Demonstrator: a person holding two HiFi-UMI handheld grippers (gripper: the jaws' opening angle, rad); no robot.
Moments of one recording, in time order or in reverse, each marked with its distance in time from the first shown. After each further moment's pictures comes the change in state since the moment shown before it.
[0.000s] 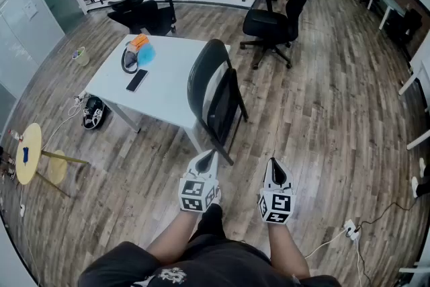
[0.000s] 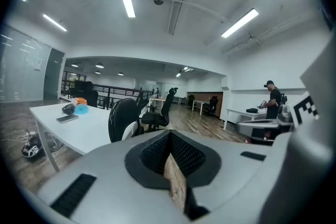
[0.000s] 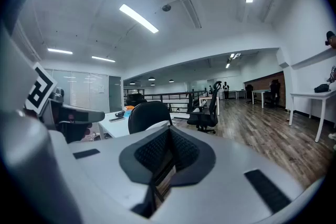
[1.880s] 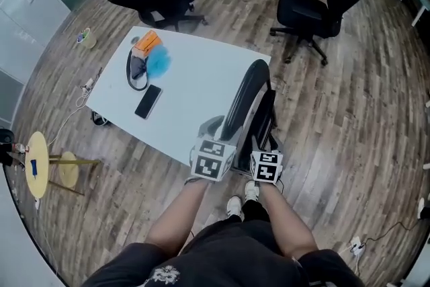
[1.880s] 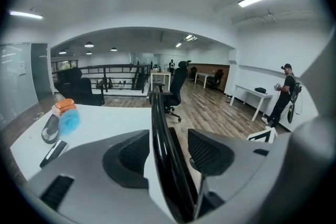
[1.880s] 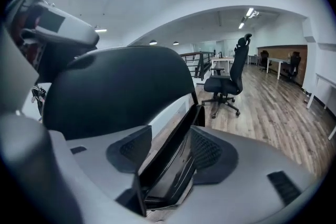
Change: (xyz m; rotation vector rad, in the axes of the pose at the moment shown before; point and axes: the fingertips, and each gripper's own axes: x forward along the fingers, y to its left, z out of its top) left arm 0.290 0.275 0.084 0.065 0.382 -0.005; right arm 0.469 0.112 -0.078 0.047 0.456 0.093
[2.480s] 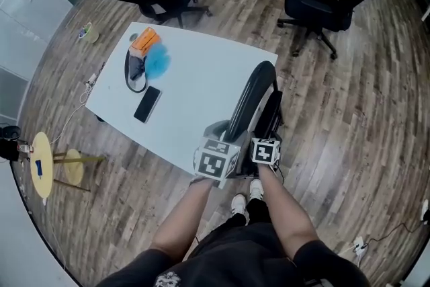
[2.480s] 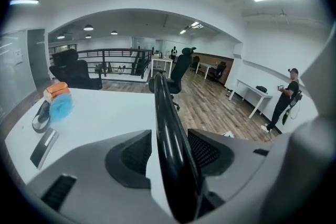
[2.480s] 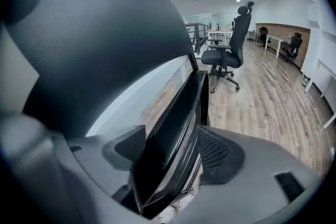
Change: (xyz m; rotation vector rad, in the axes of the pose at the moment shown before) left arm 0.058 0.015 -0.014 -0.071 0.152 -0.027; right arm 0.115 -0.019 -0.049 0.095 0.278 -0.008
